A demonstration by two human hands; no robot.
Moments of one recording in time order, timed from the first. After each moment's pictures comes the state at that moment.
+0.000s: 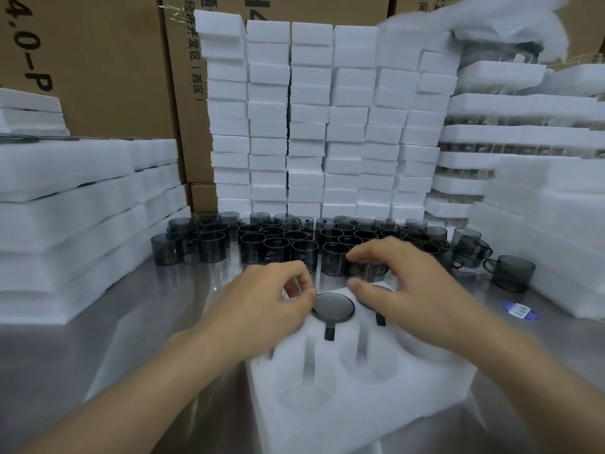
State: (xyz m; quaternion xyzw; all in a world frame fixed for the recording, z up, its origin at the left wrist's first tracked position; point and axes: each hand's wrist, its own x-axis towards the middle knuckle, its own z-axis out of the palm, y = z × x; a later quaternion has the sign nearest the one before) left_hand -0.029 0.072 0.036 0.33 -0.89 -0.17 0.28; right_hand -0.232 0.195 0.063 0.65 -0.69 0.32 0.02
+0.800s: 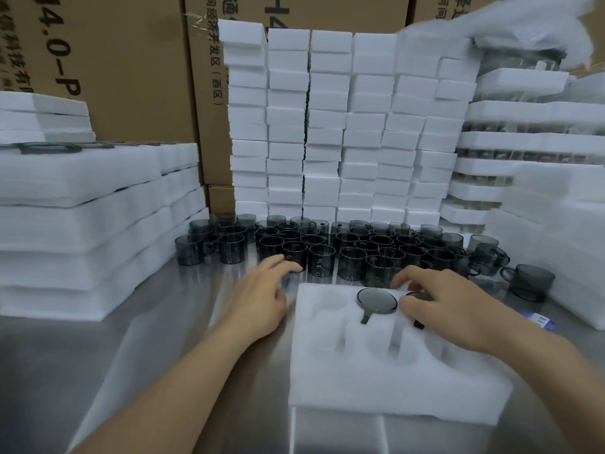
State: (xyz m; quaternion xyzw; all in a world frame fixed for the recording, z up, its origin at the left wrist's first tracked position) left_hand -0.030 -0.009 -0.013 0.38 -0.87 -0.13 0.30; right_hand -0.261 0.197 0.062 0.58 -0.79 0.19 -0.05
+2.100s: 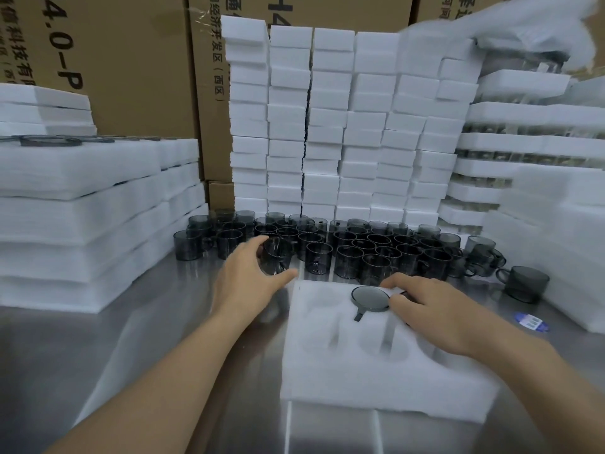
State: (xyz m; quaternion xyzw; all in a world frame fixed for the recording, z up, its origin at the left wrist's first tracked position) left_hand -0.032 -0.025 -0.011 0.45 -0.76 -0.15 0.45; right_hand -0.259 0.190 0.051 0.60 -0.77 0.19 -0.06
